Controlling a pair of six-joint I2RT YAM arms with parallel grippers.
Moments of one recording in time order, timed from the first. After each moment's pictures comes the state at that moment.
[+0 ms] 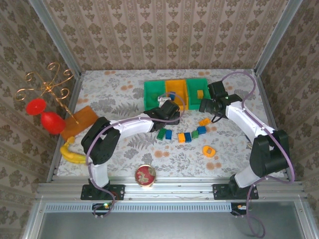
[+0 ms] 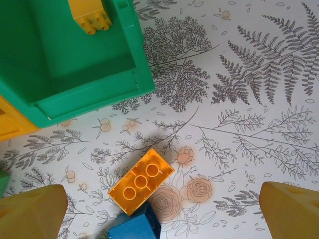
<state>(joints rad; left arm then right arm) -0.88 1.88 1.26 -0.27 -0.38 -0.58 0.23 1.54 1.18 -0.72 0.23 0.51</state>
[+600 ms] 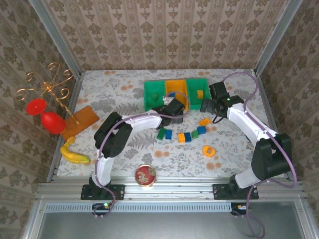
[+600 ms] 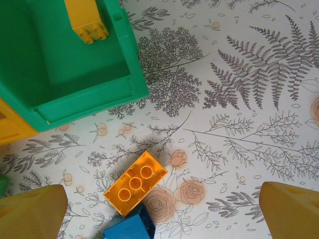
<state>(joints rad) -0.88 2.06 1.43 -0.35 -0.39 -0.62 0.23 1.50 1.16 -0.71 0.26 0.50</state>
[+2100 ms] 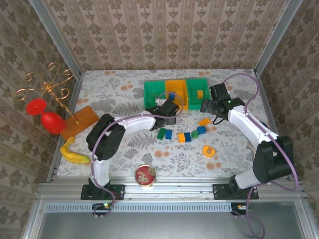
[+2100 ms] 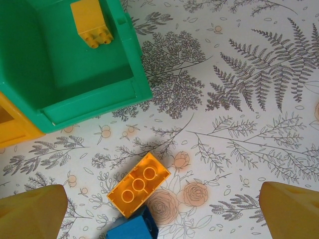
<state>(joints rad) -0.85 1.96 1.32 -0.37 -0.36 -0.68 0.23 1.47 1.12 -0.66 0.25 0.50</state>
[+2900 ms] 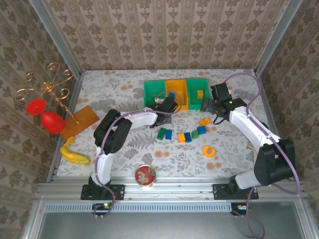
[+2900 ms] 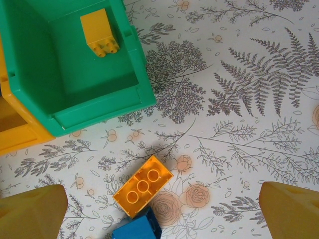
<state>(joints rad) -0.79 2.09 1.40 -0.40 -0.32 -0.67 0.23 1.44 1.12 -0.66 0.25 0.50</state>
